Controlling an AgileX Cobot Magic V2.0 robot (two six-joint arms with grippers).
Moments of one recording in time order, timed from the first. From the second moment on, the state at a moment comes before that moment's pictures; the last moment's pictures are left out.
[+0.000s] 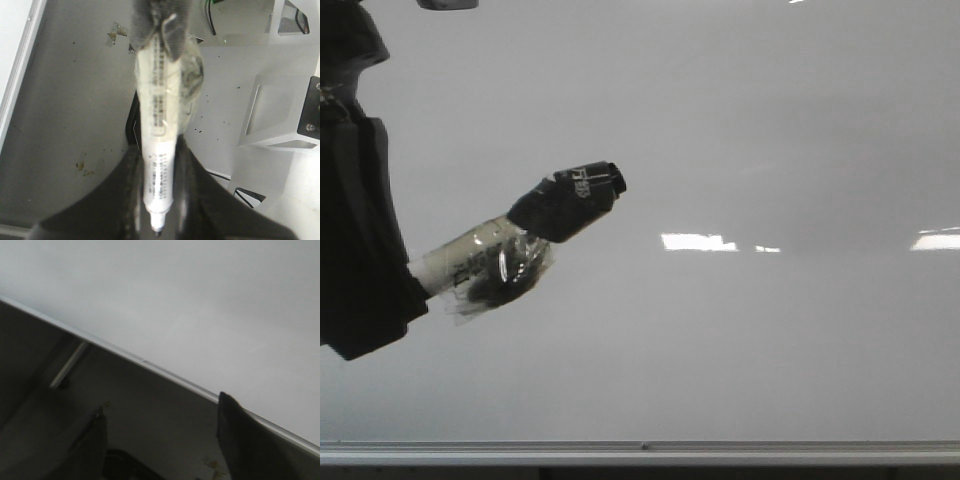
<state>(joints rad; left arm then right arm) -0.60 1.36 -1.00 -0.45 1.18 0.82 0.14 0.77 -0.67 0.61 0.83 -0.55</state>
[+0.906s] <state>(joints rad) -0.60 1.36 -1.00 -0.51 1.20 0.92 0.43 1.40 -0.99 1.03 1.14 -1.12</state>
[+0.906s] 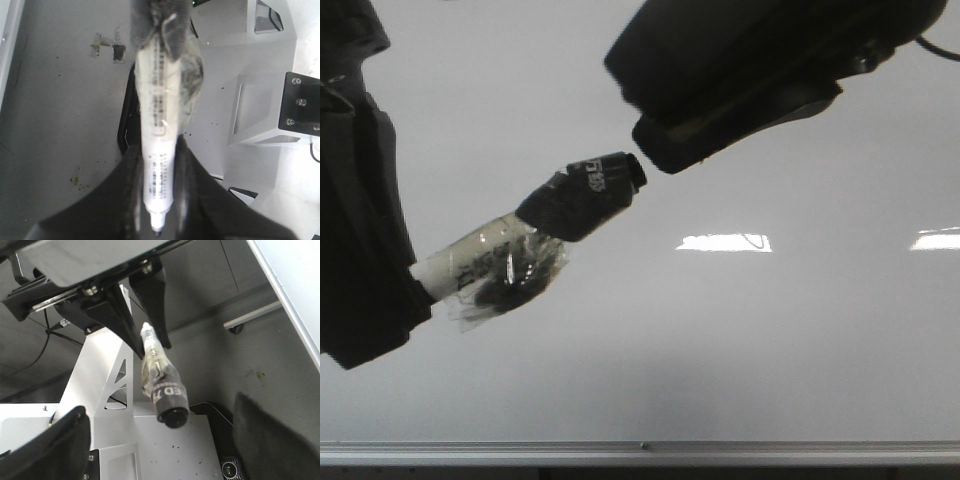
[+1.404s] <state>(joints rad) -0.60 1.36 -1.00 -0.54 1.20 0.95 0.59 1.52 -0.99 1.05 1.00 -1.12</state>
